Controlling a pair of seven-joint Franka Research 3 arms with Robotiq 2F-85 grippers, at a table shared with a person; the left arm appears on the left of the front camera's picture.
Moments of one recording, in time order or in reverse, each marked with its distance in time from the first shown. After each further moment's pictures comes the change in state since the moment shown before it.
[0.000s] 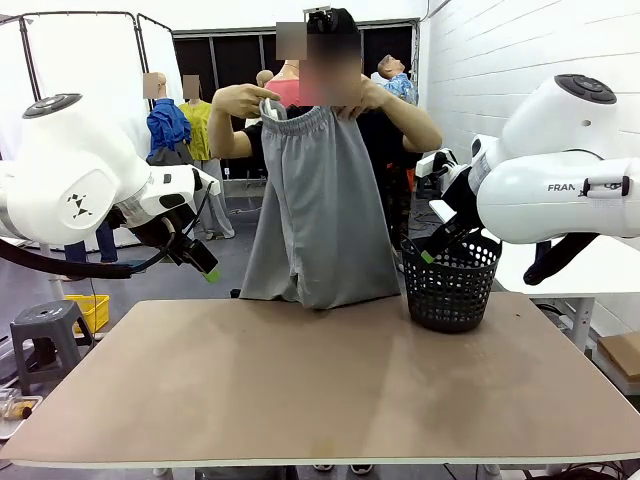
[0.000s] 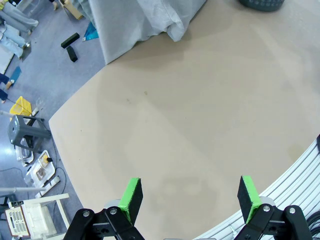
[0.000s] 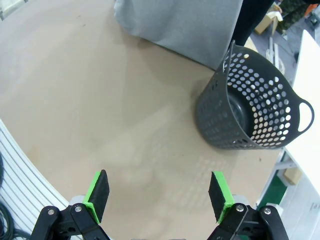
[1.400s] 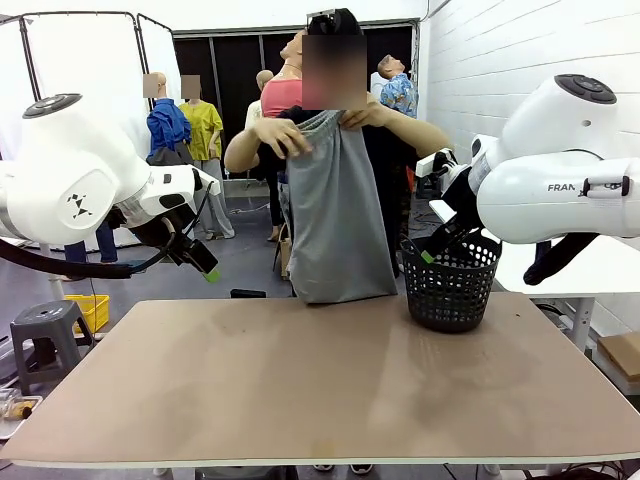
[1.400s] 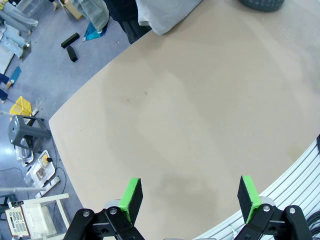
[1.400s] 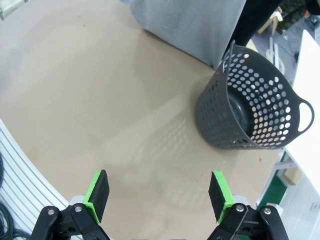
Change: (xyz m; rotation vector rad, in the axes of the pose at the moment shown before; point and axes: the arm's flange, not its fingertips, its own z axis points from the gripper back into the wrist) left arm 0.000 0.000 0.000 0.000 0.000 0.000; right arm 0.000 0.000 0.000 0.000 0.000 0.000
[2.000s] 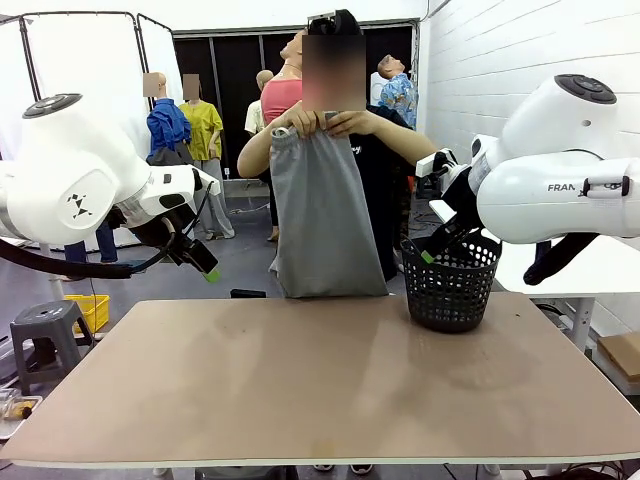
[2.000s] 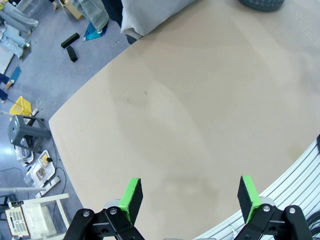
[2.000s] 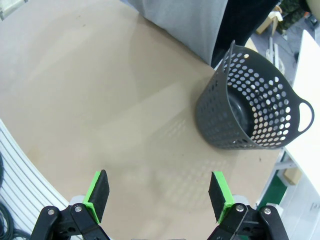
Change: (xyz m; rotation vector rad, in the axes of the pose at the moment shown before) left arm 0.000 0.000 0.000 0.000 0.000 0.000; right arm 0.000 0.000 0.000 0.000 0.000 0.000
